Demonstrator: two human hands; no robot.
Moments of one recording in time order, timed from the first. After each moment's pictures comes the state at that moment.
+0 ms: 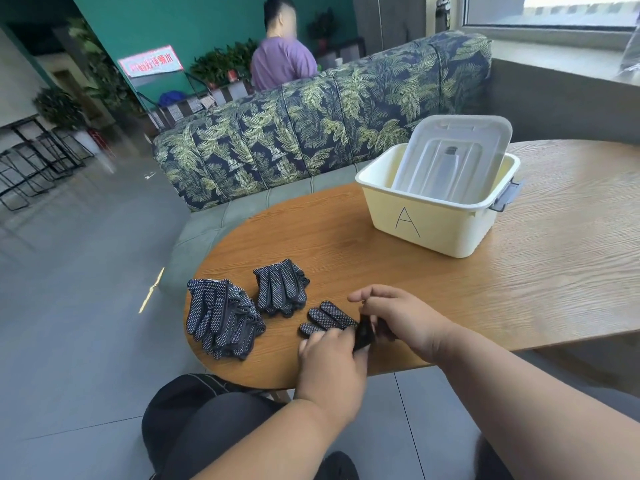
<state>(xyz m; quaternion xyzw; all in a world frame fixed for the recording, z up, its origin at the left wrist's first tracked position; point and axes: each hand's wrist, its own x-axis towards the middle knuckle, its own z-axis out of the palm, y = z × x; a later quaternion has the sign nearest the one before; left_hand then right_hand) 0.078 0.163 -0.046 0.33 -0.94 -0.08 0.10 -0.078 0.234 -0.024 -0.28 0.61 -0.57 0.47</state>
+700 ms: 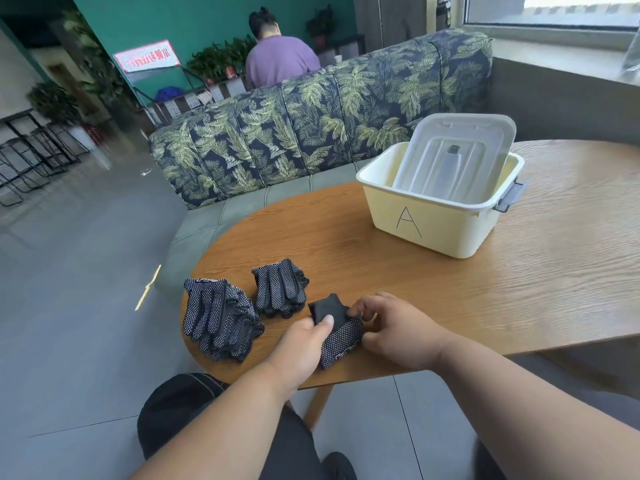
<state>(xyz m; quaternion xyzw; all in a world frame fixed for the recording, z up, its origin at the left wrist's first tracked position) 0.081 0.110 -0.024 0.44 -0.73 -0.53 0.07 -0.082 0.233 -0.045 -0.50 0.75 -0.35 0.24</state>
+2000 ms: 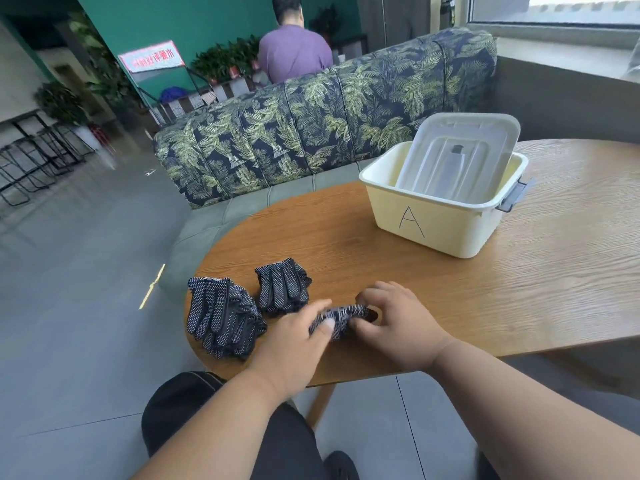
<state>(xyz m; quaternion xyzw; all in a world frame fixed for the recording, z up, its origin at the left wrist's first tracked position) 0.105 0.105 0.002 0.31 -0.92 -0.25 0.07 -0.076 0.226 -0.049 -0.53 0.76 -0.37 0.09</state>
